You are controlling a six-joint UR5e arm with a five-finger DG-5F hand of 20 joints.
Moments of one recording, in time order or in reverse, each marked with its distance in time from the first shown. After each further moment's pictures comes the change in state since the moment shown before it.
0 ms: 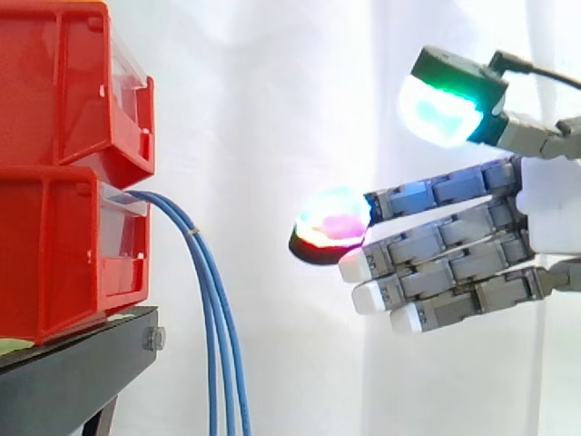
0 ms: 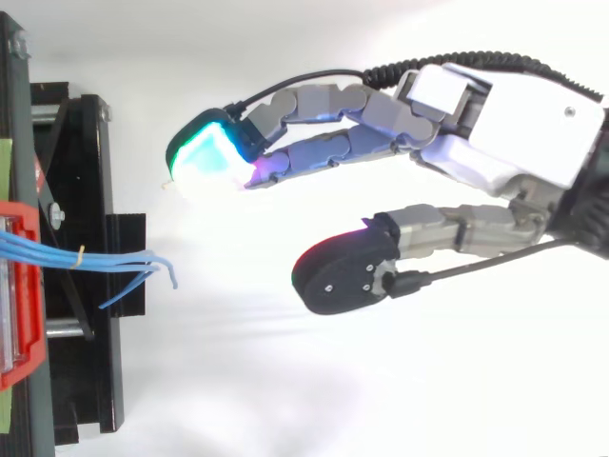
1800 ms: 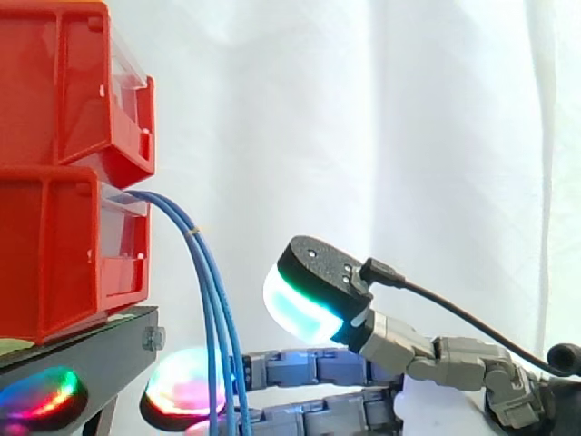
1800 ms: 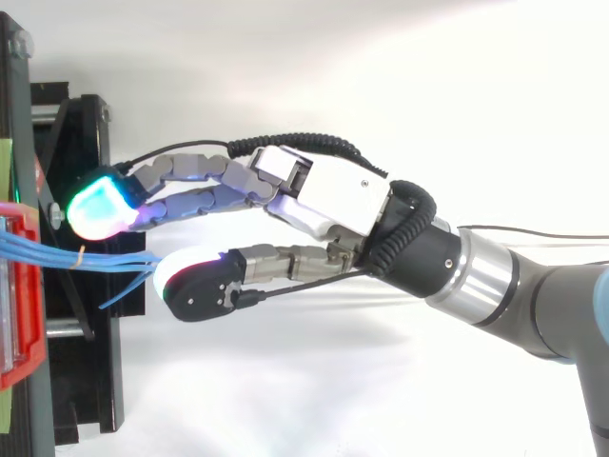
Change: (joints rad) arm 0.015 -0.358 0.173 0.379 0.041 0.042
